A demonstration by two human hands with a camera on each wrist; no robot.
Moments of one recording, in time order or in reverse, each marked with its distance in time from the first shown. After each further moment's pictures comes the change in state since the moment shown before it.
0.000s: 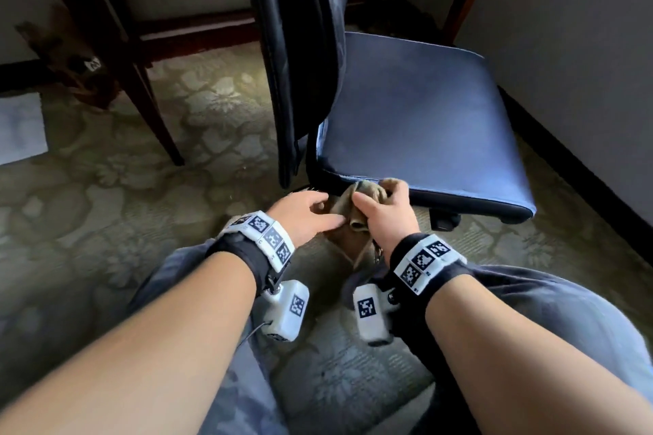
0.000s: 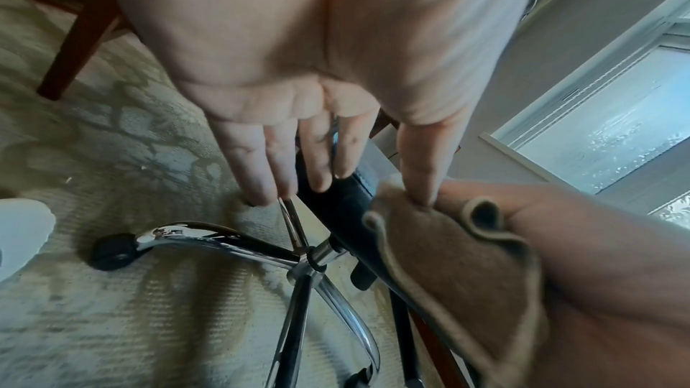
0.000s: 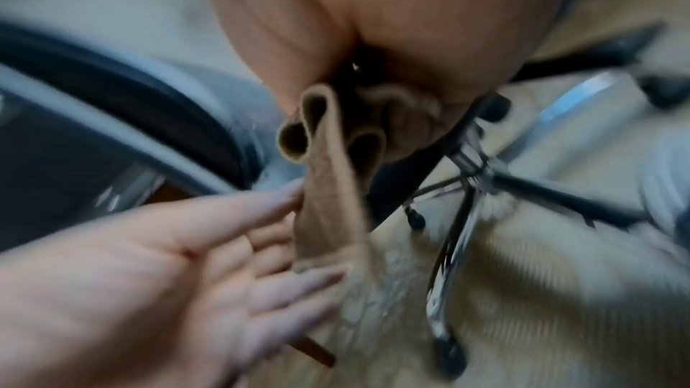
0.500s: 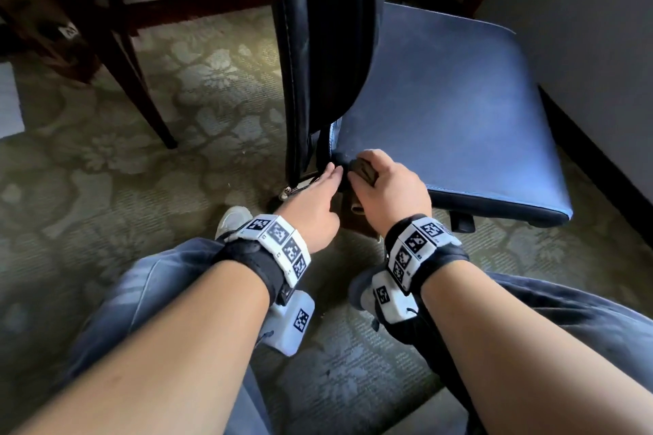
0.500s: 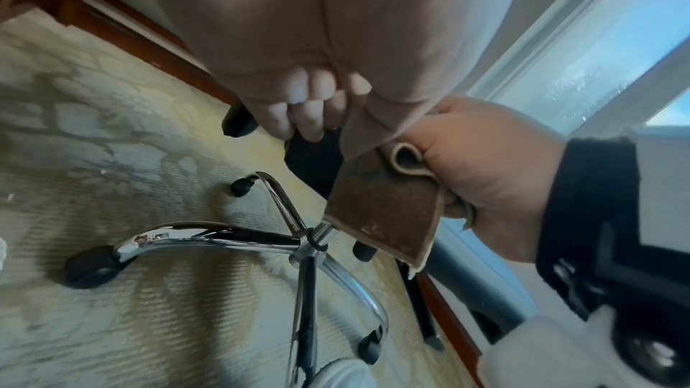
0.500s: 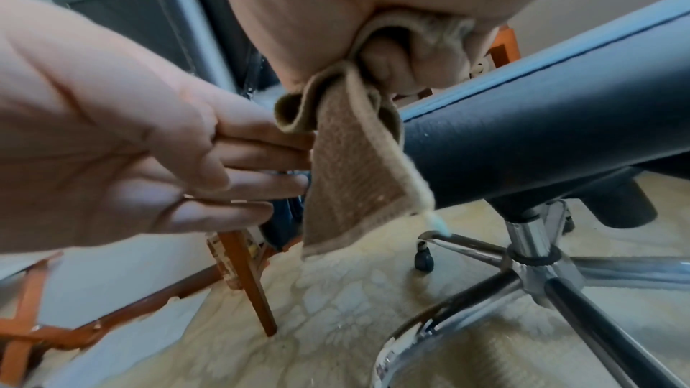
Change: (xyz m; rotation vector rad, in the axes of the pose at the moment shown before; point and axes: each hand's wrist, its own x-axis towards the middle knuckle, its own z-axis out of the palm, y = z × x) left_hand 0.029 -0.008 -0.011 0.162 -0.058 0.069; right_hand 0.042 -0.022 0.029 -0.801 0.019 -0.397
